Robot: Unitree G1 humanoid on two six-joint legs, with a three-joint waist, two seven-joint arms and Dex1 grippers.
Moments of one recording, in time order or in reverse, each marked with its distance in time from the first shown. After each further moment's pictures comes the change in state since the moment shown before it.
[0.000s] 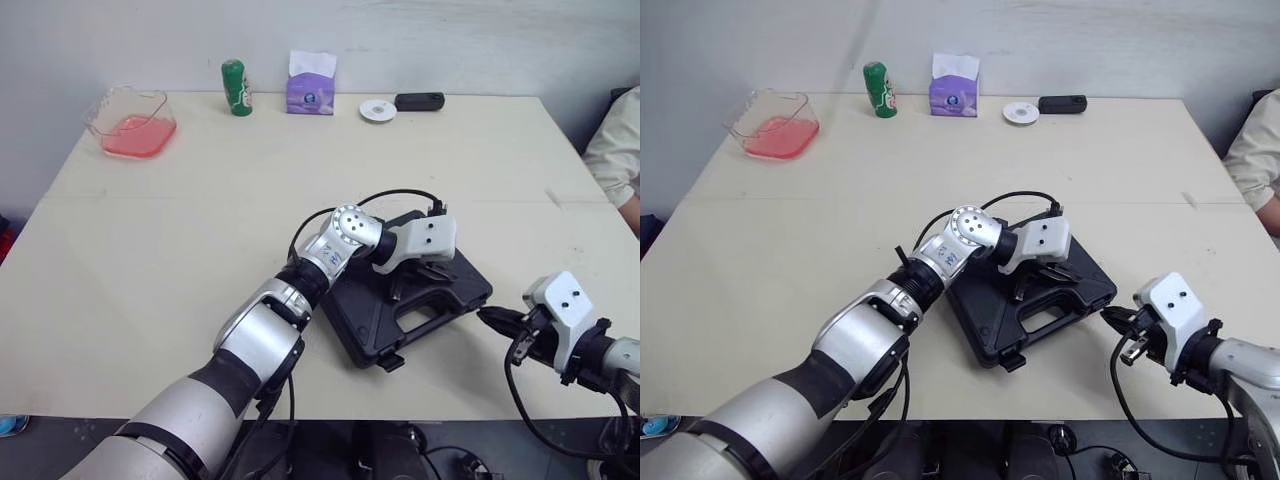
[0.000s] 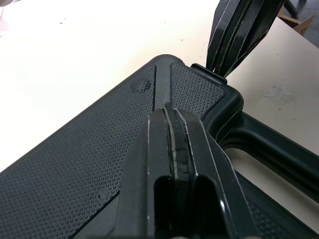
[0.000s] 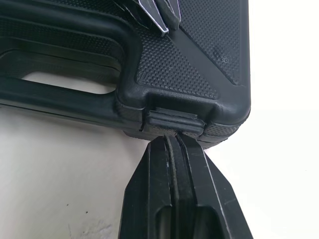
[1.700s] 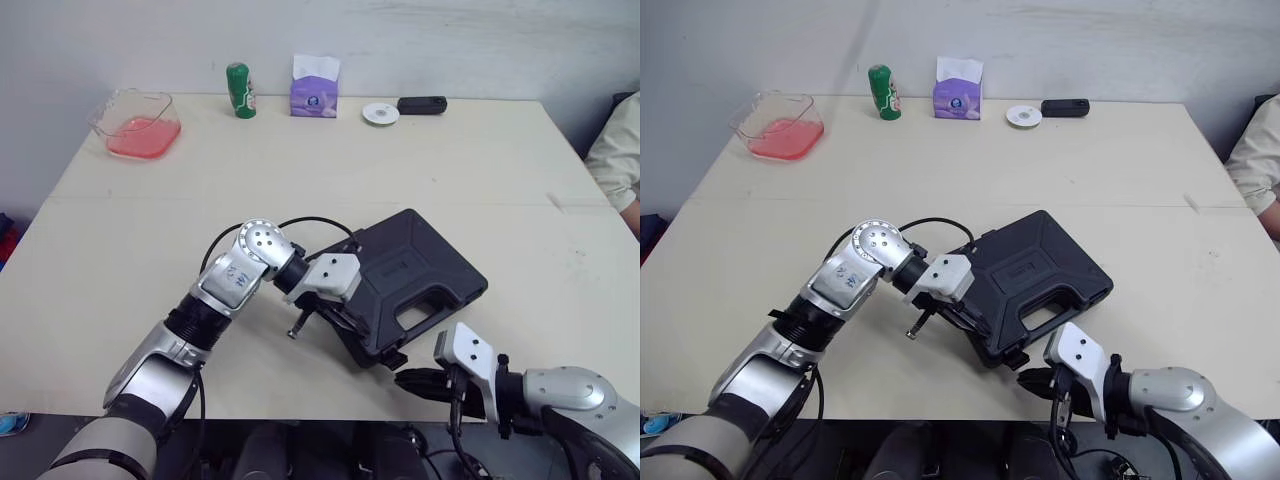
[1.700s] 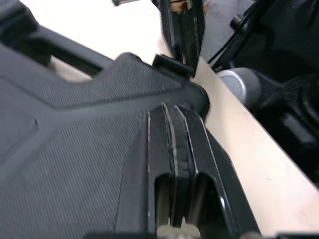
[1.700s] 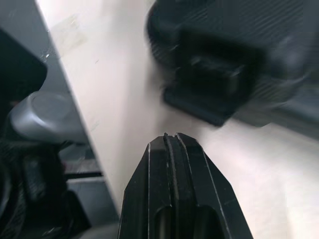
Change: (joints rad) left arm 0.401 0.526 -0.148 -0.954 -0.262 0.420 -0.405; right arm 0.004 -0.050 0.369 -0.202 0.122 0.045 0.032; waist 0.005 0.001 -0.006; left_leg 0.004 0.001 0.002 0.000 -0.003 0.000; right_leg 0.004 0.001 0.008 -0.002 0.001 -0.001
